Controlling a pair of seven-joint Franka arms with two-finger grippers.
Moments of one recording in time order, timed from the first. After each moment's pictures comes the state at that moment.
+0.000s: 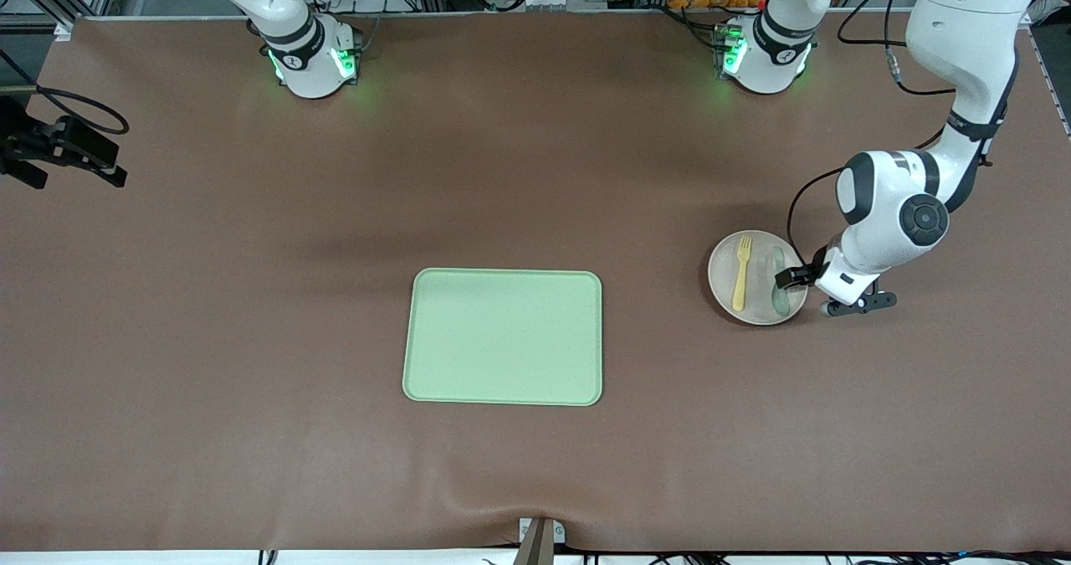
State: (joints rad) left arm 0.08 0.41 -0.10 -2.22 0.00 2.58 -0.17; right arm 0.01 0.01 -0.01 -1.46 0.00 1.49 -0.01
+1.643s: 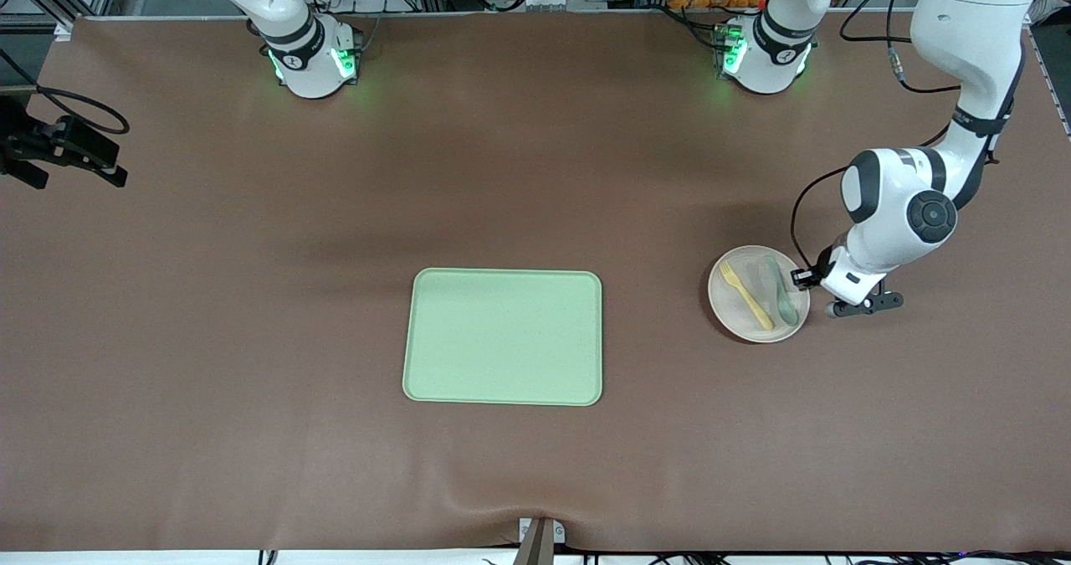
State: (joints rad) left arm 0.09 0.39 -0.10 -2.22 0.00 2.57 -0.16; right arm 0.01 0.01 -0.01 -1.46 0.01 1.49 -0.01
